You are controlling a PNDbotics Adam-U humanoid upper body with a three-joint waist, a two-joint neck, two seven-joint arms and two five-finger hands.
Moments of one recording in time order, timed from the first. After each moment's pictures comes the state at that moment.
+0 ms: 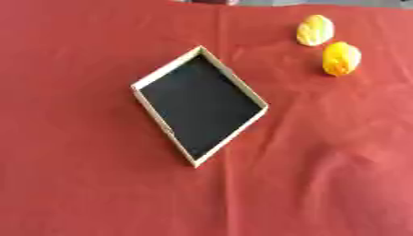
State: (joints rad) left arm -0.21 0.52 0.25 -1.98 0.00 -0.42 0.44; right arm -0.34 -0.65 -0.26 -1.98 -0.34 -0.38 0.17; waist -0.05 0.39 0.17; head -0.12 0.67
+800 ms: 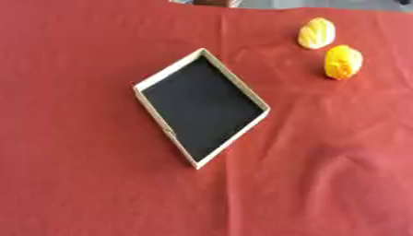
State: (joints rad) left arm -0.21 0.52 0.24 -1.98 0.00 -0.42 0.43; right arm -0.64 -0.98 -0.17 -1.65 -0.28 -0.47 0.19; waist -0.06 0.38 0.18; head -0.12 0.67
